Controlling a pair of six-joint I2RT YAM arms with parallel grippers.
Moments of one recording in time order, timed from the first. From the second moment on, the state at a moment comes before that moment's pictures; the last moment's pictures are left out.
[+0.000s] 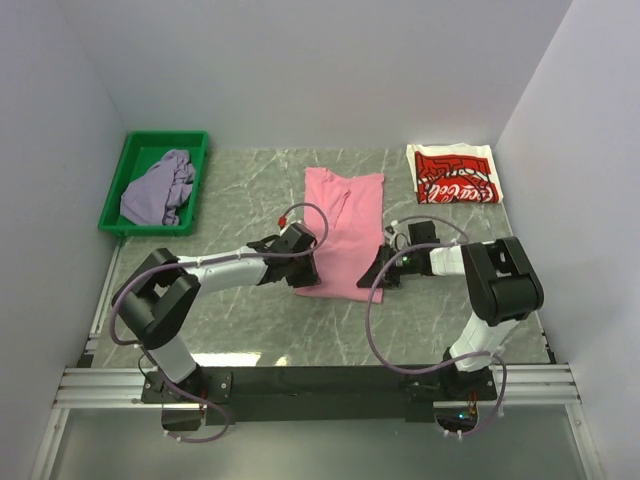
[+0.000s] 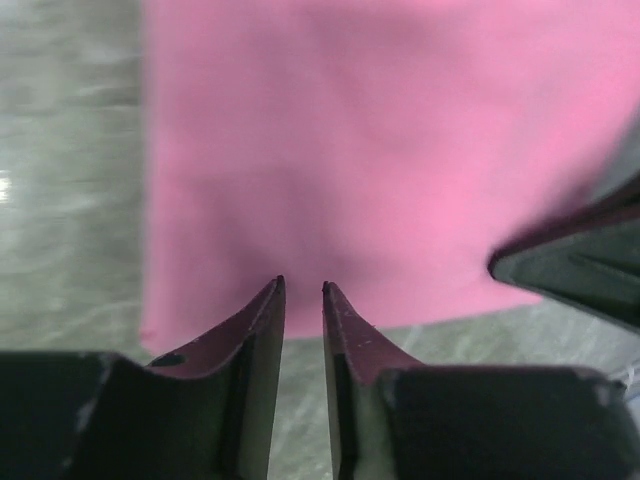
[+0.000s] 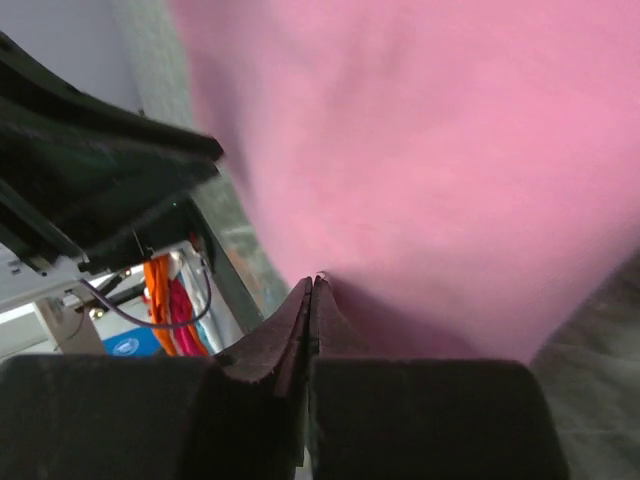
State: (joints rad) left arm -0.79 1.67 0.96 -0.23 -0.03 -0.94; right arm 0.17 1.71 0.67 0.04 -0.92 0.53
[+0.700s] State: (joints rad) left arm -0.59 1.67 1.02 -0.17 0.06 -0.95; right arm 0.06 1.71 0.87 0.08 -0.94 0.57
